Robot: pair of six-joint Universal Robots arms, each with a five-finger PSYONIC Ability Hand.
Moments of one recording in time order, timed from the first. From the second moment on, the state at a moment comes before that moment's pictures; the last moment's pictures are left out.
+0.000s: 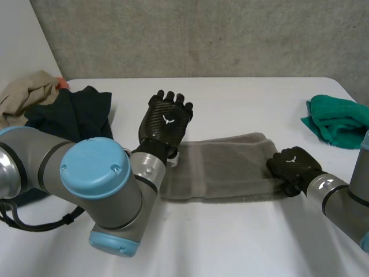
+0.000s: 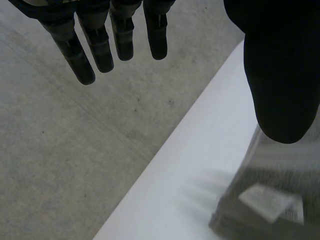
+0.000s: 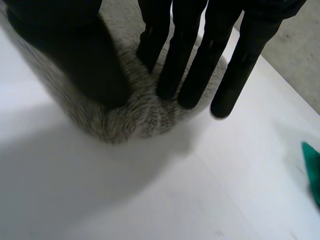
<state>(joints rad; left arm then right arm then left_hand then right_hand) 3.97 -2.08 -1.50 3.63 -1.73 3.69 1.75 -1.15 1.77 -0.13 1.28 2.49 0.31 0.28 0.29 0.27 0.09 1.03 1.08 1.05 1.05 0.87</state>
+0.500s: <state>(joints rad) 4.10 -1.84 -1.72 3.61 -1.73 3.68 2.29 -1.11 1.70 -0.49 1.26 2.25 0.27 0.26 0.26 0.26 0.07 1.03 1.09 1.10 1.11 0.93</state>
